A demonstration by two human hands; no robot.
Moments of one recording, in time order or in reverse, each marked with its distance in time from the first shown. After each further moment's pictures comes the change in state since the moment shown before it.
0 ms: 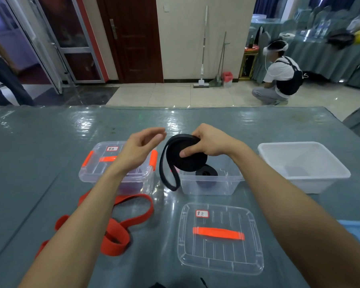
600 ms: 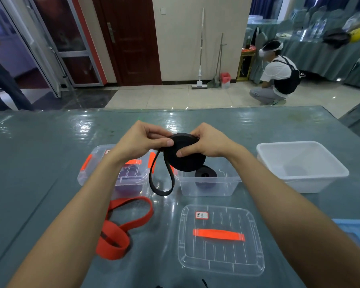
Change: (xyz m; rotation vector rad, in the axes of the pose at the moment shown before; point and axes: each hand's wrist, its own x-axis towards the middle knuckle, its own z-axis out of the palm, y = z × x) left_hand 0.016 0.050 -0.001 0.065 -0.155 -0.060; right_hand -0.011 -0.008 0.001 0.037 0.106 -0.040
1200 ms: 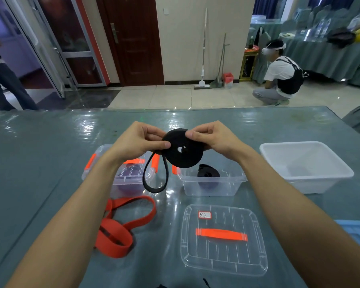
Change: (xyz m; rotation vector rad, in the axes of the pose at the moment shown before) left_hand -0.008 -0.006 -0.017 -0.045 -0.063 -0.013; right_hand -0.011 0.008 -0.001 0.480 0.032 -0.057
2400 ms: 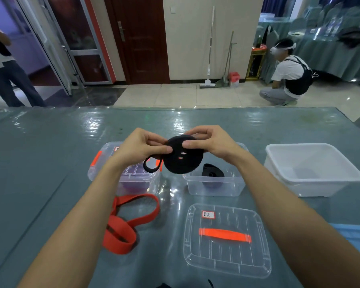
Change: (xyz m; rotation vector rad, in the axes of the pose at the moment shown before) left_hand -0.004 -0.035 -0.003 0.001 0.066 -0.061; right_hand 0.011 0.013 0.016 0.024 -0.019 0.051
